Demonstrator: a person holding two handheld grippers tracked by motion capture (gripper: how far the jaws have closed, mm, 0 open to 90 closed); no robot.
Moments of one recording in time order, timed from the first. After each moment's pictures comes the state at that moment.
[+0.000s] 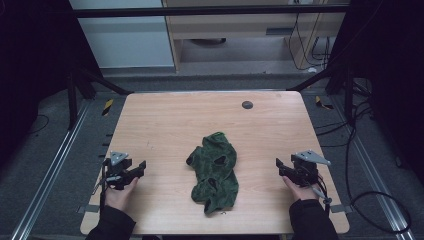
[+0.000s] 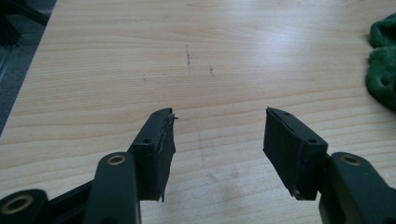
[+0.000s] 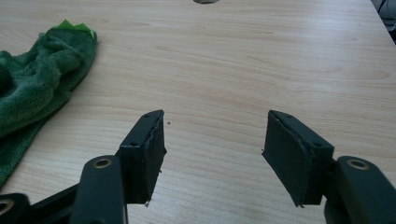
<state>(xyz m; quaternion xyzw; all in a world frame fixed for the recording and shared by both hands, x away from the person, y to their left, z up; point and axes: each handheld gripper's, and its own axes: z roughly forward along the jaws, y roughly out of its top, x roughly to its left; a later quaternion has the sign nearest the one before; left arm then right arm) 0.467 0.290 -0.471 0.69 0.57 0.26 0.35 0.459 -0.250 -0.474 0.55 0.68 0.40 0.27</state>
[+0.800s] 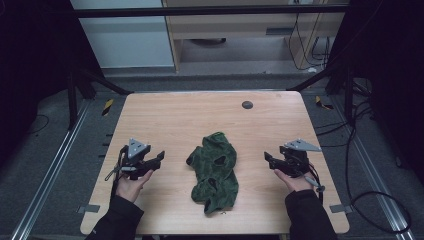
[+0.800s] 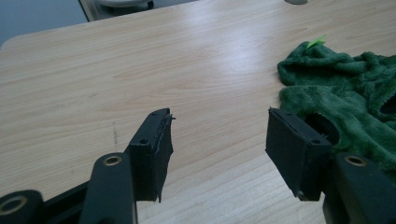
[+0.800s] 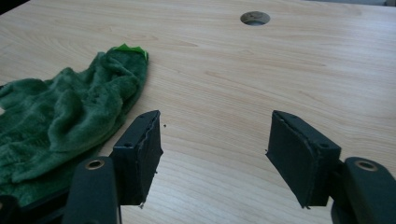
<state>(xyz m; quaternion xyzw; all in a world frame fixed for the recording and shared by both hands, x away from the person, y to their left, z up) 0.485 0.241 -0.438 0.74 0.46 0.27 0.41 0.477 -0.223 -0.444 0.50 0.71 0.43 0.23</state>
